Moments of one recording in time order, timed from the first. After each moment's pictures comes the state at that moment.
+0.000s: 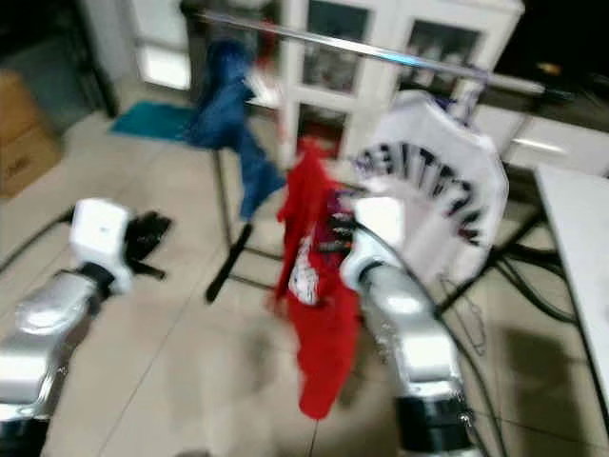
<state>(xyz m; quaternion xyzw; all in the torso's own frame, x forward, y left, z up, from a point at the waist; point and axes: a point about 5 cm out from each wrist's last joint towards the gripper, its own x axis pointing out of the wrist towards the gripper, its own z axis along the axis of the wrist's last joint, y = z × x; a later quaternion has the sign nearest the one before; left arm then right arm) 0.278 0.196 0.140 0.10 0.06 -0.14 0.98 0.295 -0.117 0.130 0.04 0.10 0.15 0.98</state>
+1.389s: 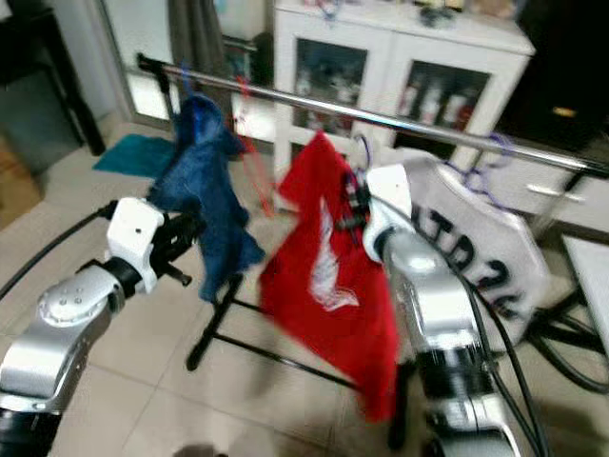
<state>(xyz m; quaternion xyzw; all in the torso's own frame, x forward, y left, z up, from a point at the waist) 0.280 0.168 0.144 0.13 0.05 -0.23 0.96 0.329 -0.141 0.155 -0.05 0.11 0.14 0.98</state>
